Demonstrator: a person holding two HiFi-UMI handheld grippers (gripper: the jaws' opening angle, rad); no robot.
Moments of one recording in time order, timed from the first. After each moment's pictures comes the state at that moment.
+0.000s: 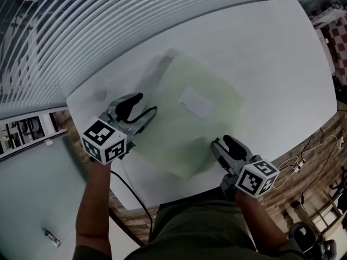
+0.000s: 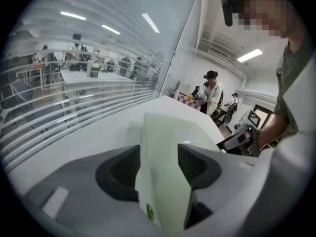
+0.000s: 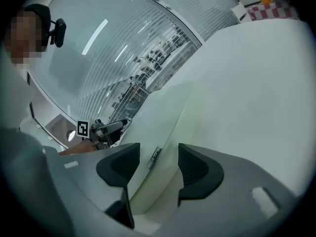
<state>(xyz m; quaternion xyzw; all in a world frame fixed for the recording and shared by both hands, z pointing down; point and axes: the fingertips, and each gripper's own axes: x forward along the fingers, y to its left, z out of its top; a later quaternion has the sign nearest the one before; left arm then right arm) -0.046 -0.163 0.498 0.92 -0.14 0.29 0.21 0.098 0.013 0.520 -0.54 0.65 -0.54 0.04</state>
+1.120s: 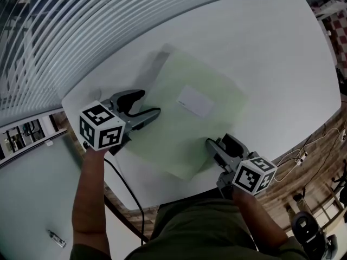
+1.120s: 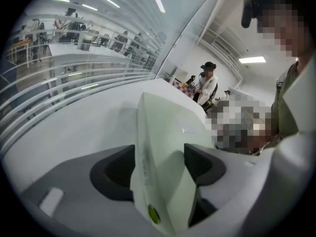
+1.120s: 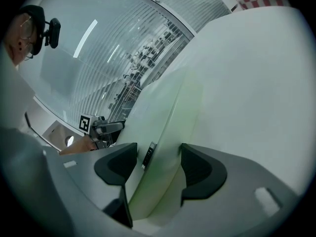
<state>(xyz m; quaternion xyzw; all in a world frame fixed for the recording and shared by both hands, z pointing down) -0.034 -0.159 0.536 0.88 -0.06 0.37 0.29 0.088 0.007 0.543 -0.54 0.62 -0.57 0.04</state>
